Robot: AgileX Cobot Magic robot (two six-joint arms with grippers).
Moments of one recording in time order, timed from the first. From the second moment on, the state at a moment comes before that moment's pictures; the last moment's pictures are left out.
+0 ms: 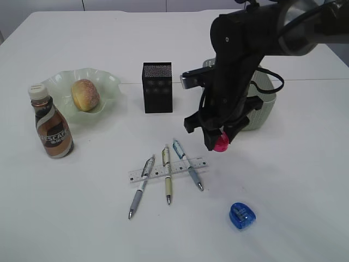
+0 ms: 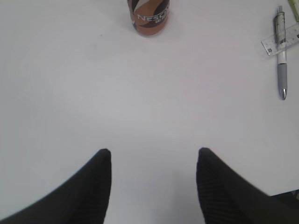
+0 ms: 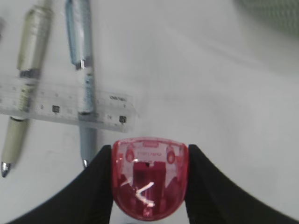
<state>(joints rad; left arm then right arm) -0.19 1.04 -0.95 0.02 1.05 -0.02 0.44 2.12 -1.67 -0.03 1.10 0.07</state>
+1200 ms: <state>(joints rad) -0.19 1.04 -0.95 0.02 1.02 -0.02 0.46 2.15 -1.67 -0.03 -0.09 0.03</state>
